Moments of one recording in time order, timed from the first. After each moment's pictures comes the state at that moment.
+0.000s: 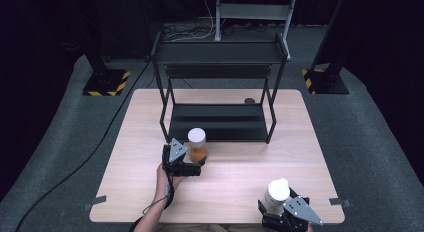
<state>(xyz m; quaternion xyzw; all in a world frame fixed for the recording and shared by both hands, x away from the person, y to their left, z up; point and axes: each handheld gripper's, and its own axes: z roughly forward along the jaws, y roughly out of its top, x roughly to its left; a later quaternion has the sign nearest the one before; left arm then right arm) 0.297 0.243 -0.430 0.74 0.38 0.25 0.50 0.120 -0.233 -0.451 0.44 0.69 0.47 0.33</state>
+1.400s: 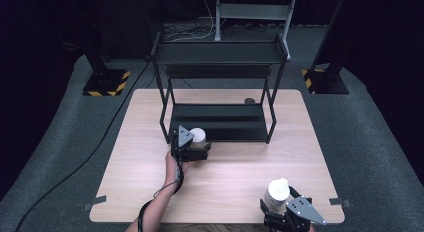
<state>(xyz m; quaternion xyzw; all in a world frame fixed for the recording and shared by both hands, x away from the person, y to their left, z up) 0.338 0.222 -0.432 0.73 0.39 0.26 0.49 0.120 -0.235 -0.451 0.45 0.69 0.47 0.32</state>
